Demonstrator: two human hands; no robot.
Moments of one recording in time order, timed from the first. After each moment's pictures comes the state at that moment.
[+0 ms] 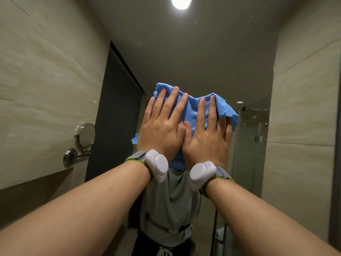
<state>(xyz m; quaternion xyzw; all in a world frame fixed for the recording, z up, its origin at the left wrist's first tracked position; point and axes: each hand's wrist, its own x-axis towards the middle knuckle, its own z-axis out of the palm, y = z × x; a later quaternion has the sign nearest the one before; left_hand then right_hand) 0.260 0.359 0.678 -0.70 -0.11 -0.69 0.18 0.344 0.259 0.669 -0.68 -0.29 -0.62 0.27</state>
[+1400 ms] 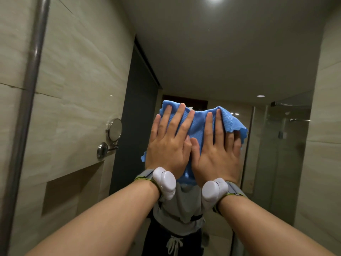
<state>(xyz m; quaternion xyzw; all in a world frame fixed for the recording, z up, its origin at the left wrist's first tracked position) 0.198 0.438 0.618 -0.71 -0.13 -0.68 0.16 0.280 0.329 0.620 -0.69 -0.32 -0.60 0.24</state>
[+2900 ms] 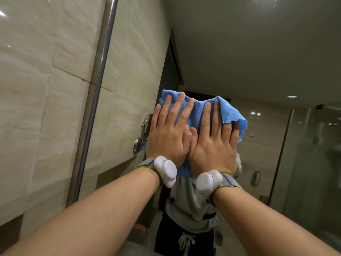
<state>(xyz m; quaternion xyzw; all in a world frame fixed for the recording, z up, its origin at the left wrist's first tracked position) 0.085 0.573 0.613 -0.70 -0.15 -0.68 0.15 0.165 0.476 0.617 -0.67 -0.35 -0.60 0.24</state>
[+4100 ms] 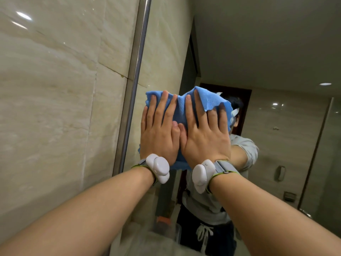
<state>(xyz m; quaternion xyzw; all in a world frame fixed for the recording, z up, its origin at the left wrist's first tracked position) 0.008 0.658 0.576 -0.70 -0.20 -0.68 0.10 0.096 0.563 0.607 -0.65 -0.45 -0.59 0.16</state>
